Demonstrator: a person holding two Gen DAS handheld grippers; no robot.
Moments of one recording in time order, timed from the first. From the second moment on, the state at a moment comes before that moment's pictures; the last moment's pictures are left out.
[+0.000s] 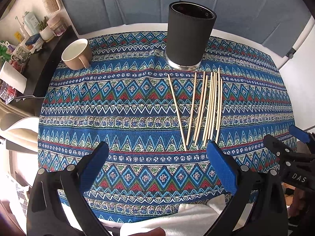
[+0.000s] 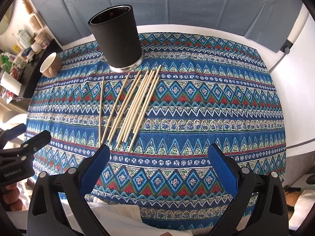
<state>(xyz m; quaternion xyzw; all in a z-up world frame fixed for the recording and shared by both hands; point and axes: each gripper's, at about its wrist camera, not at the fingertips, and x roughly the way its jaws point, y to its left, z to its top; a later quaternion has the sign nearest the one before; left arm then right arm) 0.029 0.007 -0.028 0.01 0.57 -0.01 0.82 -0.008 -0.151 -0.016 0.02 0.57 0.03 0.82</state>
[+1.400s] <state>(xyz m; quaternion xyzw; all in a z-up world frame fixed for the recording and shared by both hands) 0.146 0.020 -0.135 -0.02 0.64 0.01 0.76 0.081 -0.162 -0.143 0.04 0.64 -0.02 0.77</state>
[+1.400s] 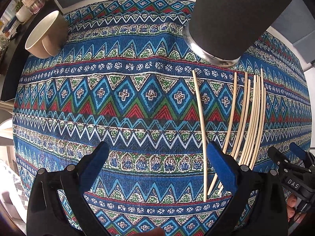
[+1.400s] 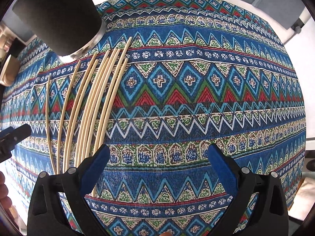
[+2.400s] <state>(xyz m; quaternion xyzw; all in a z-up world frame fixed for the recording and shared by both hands) 0.189 0.007 -0.189 -0.04 0.67 0.05 0.74 0.161 -0.101 -0.182 0.04 0.60 -0.04 0.80</state>
